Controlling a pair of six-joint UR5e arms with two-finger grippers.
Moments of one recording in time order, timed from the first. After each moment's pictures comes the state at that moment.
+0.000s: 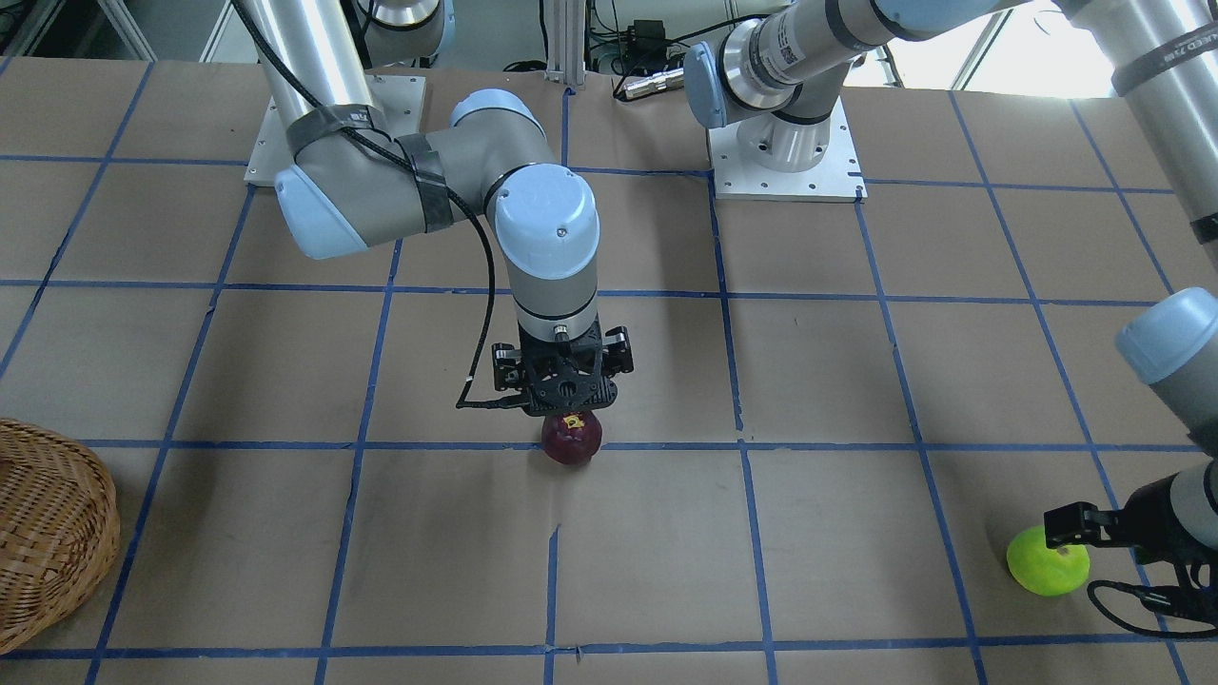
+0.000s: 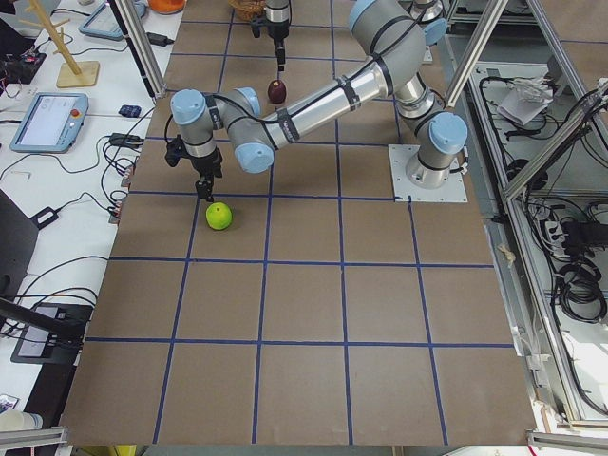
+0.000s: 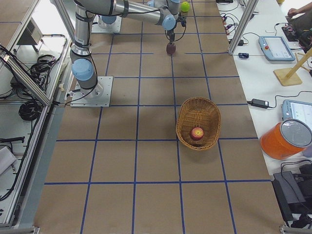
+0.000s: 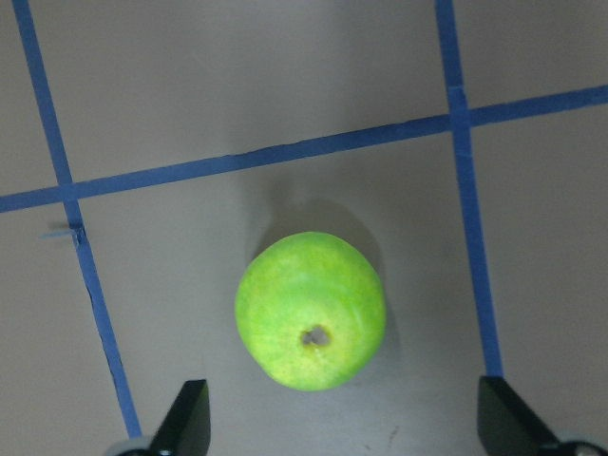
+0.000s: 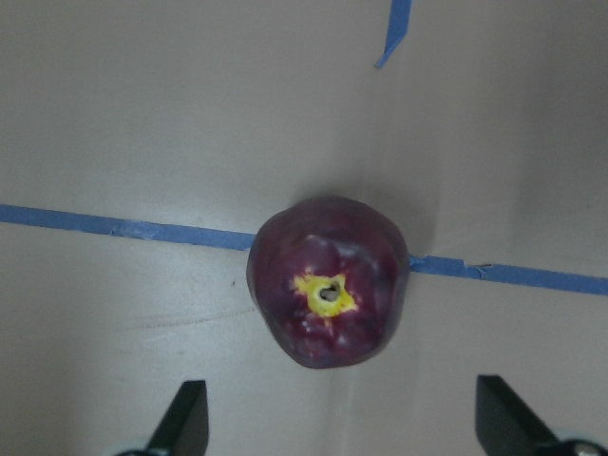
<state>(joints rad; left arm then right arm) -1.15 -2.26 -1.24 -1.22 1.68 0.64 1.98 -1.12 1.60 -2.07 -1.53 0.29</state>
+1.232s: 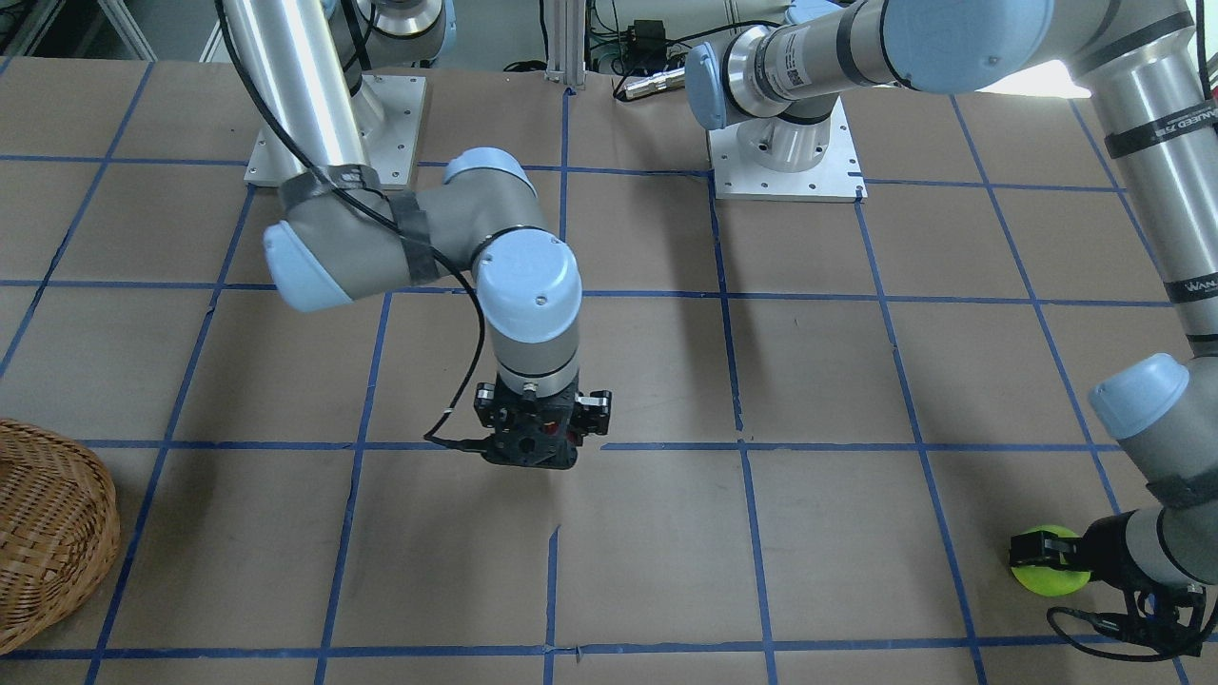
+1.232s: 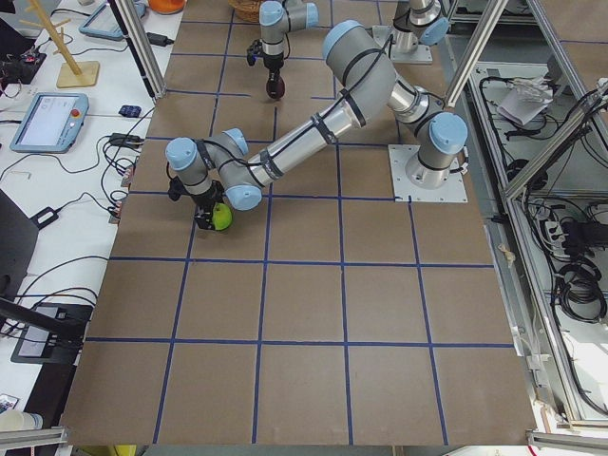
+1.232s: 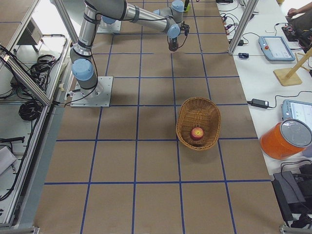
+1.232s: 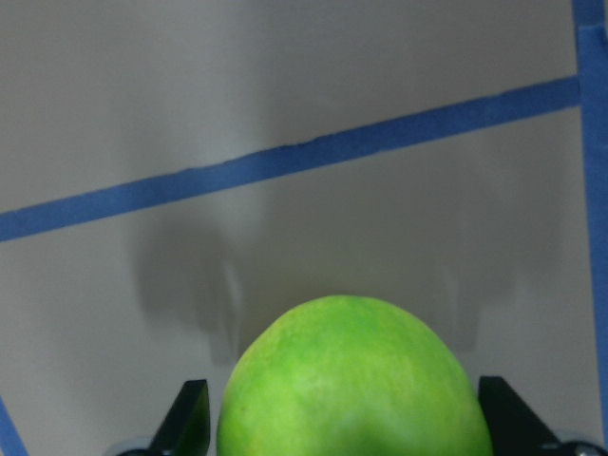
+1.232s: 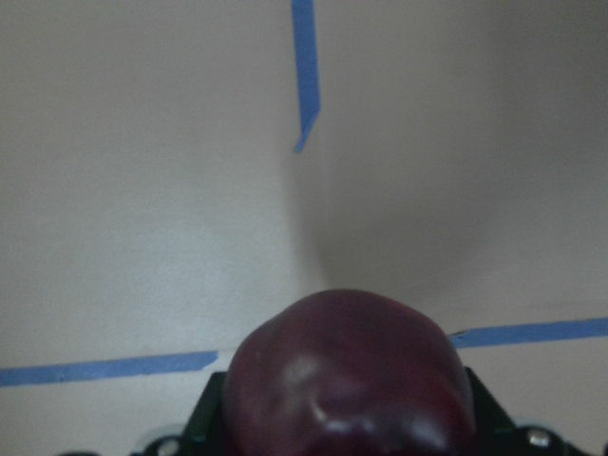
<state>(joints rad) -1.13 -2.36 -1.22 -1.21 1.65 0.64 1.90 -1.07 1.53 -2.05 -1.55 0.42</state>
